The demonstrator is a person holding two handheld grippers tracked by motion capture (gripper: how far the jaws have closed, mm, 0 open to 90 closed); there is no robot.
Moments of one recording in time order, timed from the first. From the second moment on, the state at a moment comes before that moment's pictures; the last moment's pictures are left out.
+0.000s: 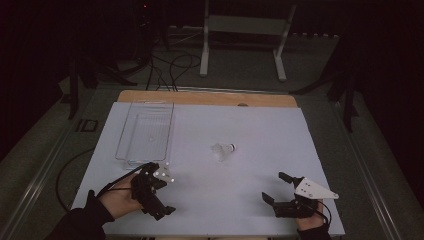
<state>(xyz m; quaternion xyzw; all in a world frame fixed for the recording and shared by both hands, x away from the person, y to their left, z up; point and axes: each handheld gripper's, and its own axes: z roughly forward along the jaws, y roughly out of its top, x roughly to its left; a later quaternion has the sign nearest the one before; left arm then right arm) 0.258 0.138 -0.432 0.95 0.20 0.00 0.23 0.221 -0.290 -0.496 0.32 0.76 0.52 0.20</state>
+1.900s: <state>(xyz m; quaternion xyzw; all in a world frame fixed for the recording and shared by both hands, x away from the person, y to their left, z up) 0.313 0.052 -0.426 0.96 0.21 -0.01 0.20 0.221 -0.290 -0.495 0.32 0.76 0.52 0.20</state>
